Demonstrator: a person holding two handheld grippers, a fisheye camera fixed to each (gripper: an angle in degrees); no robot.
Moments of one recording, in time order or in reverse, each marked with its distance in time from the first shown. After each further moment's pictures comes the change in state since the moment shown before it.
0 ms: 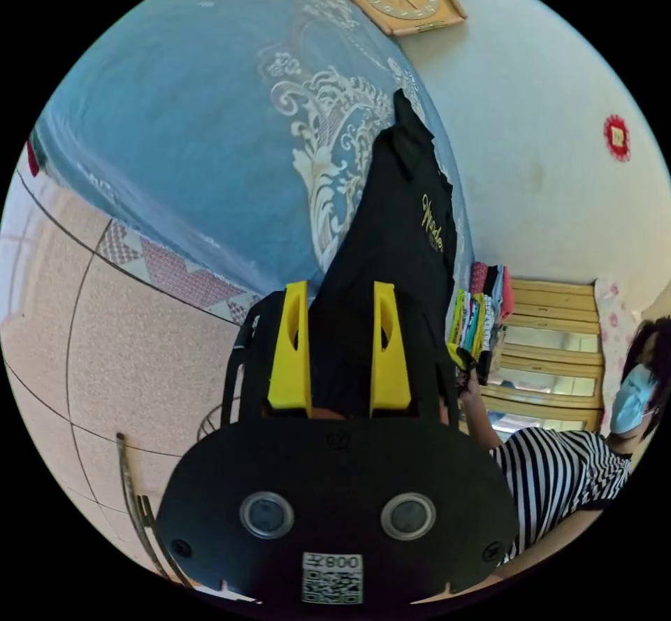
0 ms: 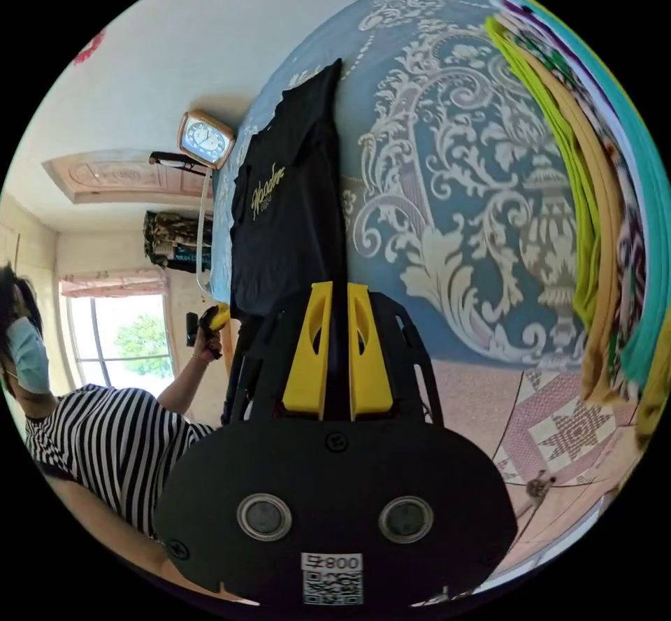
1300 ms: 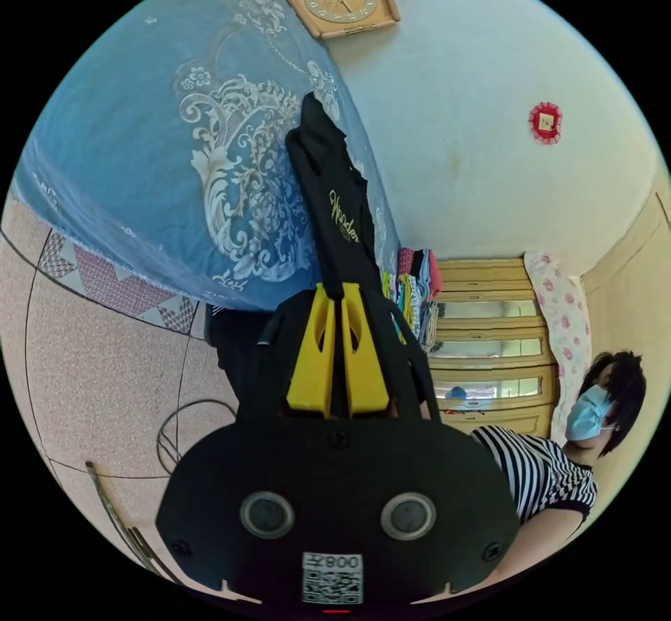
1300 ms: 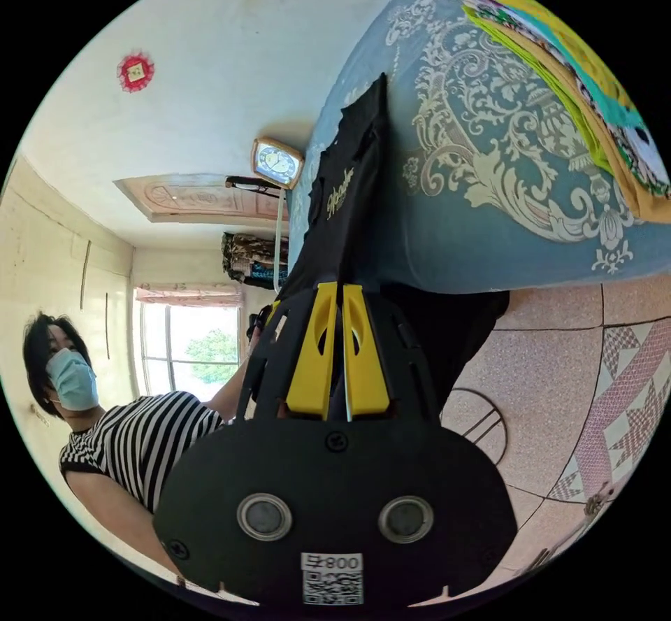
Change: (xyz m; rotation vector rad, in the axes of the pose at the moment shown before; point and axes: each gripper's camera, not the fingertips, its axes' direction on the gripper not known) left arm -0.038 0.117 -0.130 -0.003 0.310 0.090; right arm 0.176 0.233 -0.091 0.108 -0.341 -0.010
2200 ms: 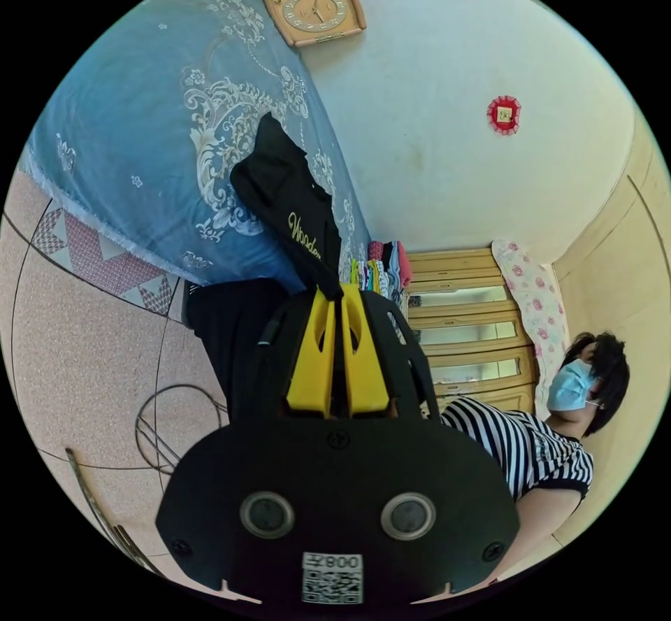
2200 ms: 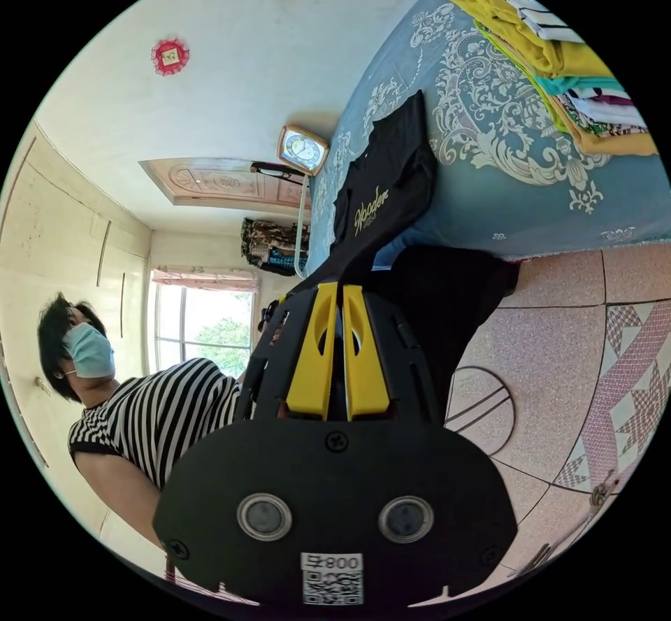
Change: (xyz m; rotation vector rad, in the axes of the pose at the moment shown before) left arm 0.081 0.032 -0.002 0.028 0.107 0.053; right arm -0.075 0.044 -0.022 -0.025 -0.058 -0.051
